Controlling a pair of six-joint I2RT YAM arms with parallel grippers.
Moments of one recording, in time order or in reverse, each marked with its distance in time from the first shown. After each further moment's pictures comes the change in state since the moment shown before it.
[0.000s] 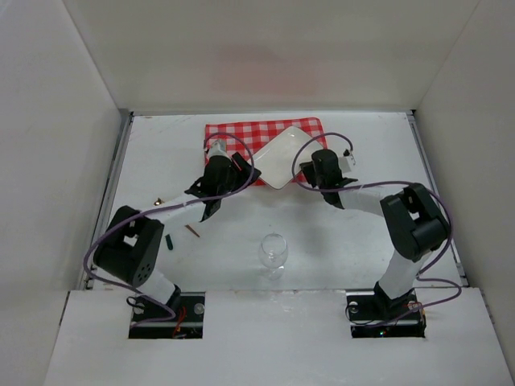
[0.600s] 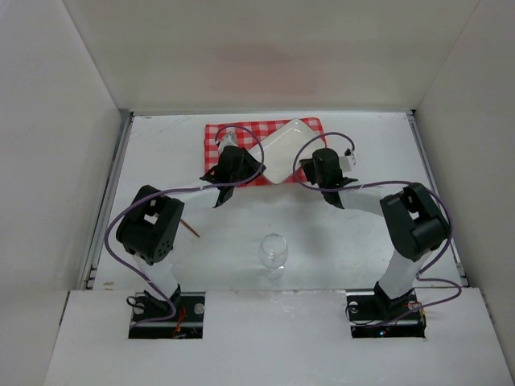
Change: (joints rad) left arm -0.031 0.242 0.204 -0.003 -0.024 -0.035; right arm 0.000 0.008 0.003 0.051 0.007 0.044
